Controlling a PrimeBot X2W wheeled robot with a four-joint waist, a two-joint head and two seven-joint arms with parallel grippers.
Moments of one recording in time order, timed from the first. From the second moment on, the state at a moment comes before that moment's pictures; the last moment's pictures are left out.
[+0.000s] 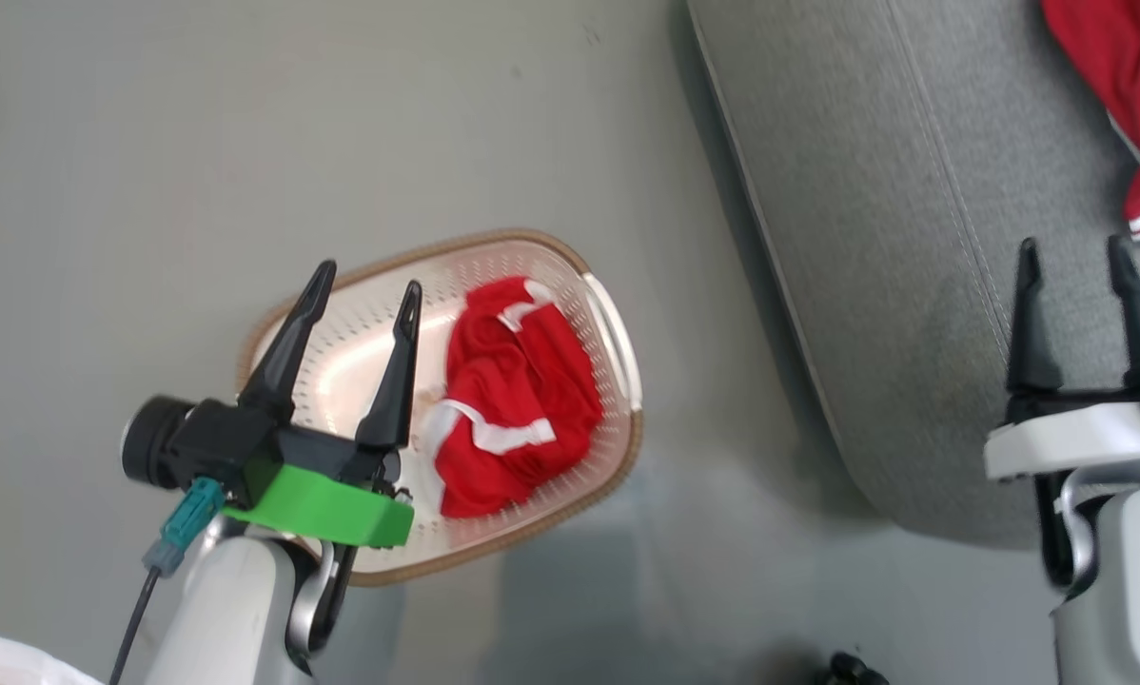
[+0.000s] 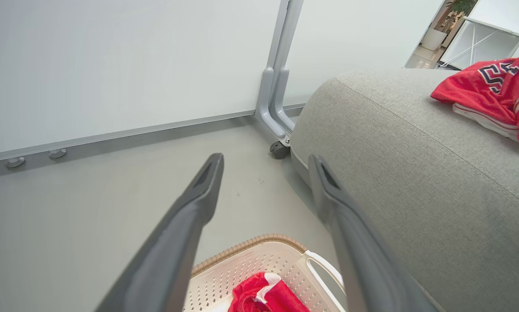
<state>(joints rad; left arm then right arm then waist) -0.28 0.16 -0.28 0.10 -0.27 -0.13 -0.26 -0.29 -0.05 -0.24 0.13 0.02 0.13 -0.26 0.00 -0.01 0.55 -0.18</state>
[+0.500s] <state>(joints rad) -0.05 0.06 -0.05 0.11 -0.23 -0.13 -0.26 -0.10 -0.05 0.00 0.06 0.05 0.13 -0.26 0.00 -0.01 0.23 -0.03</state>
